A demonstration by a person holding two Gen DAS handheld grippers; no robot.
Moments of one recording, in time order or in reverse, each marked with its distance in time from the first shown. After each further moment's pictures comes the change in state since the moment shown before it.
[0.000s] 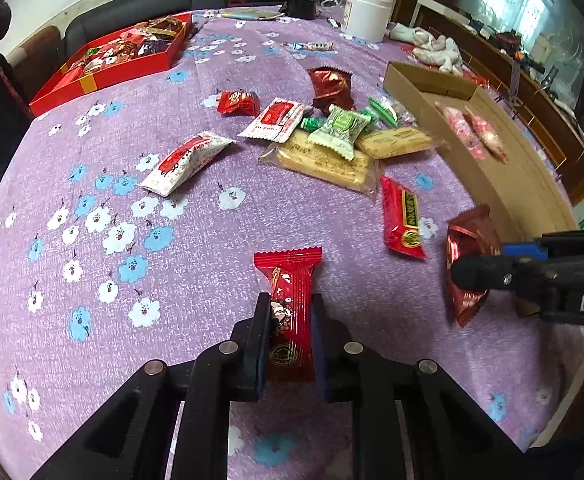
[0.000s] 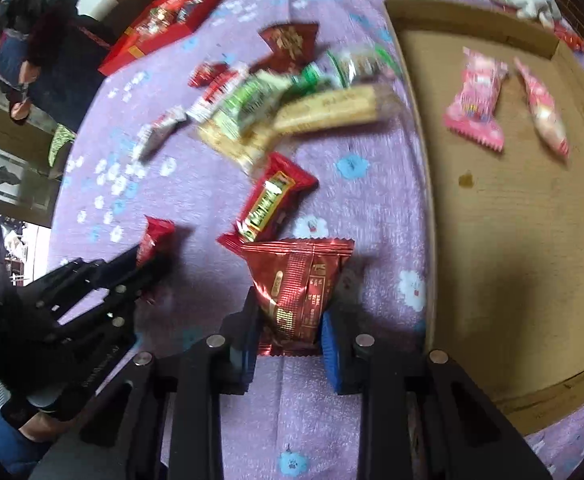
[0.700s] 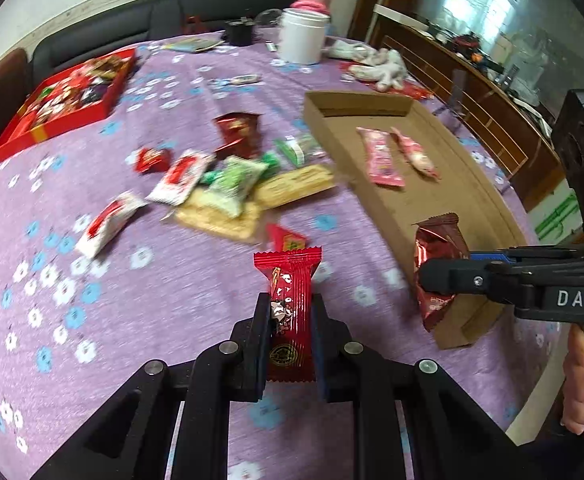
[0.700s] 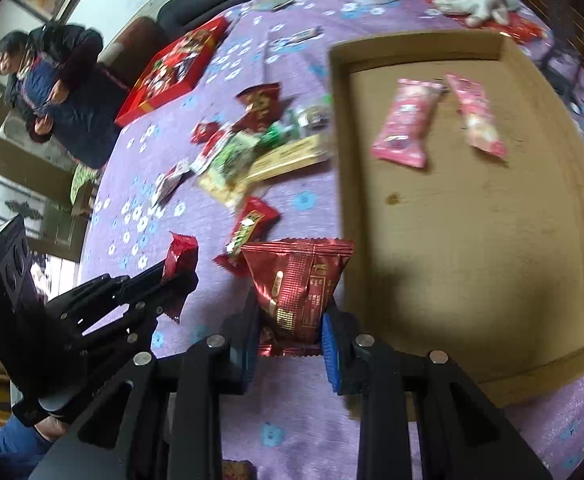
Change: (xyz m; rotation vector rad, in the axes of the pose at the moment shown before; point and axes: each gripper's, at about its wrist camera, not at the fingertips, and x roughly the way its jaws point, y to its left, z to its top) left arm -0.021 -0.068 0.033 0.081 -0.042 -0.114; right arm -0.050 -0.061 -0.017 0.121 -0.101 0.089
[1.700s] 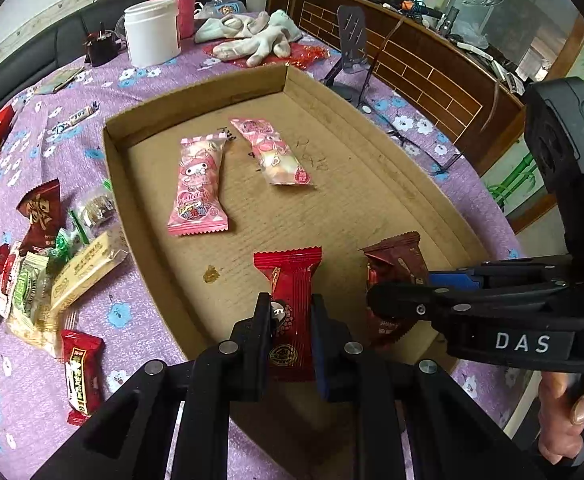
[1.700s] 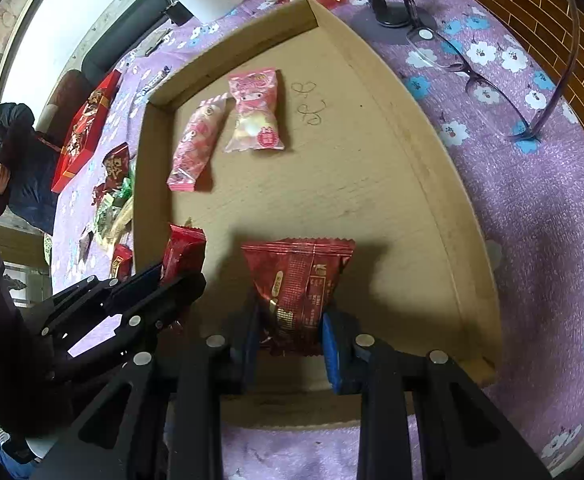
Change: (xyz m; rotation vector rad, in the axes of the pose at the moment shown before) left arm 0.071 -0.133 0.049 0.187 0.085 -0.105; right arm -0.023 -0.131 0.000 0.226 -0.004 -0.085
